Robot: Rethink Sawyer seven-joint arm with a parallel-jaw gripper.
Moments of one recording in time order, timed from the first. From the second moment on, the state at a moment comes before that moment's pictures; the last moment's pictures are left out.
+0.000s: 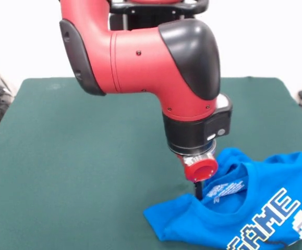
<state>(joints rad) -0.29 -0.30 0.25 1.22 -0.21 0.71 3.03</state>
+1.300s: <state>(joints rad) -0.29 -0.47 0.27 1.21 -0.26 1.02 3.03</state>
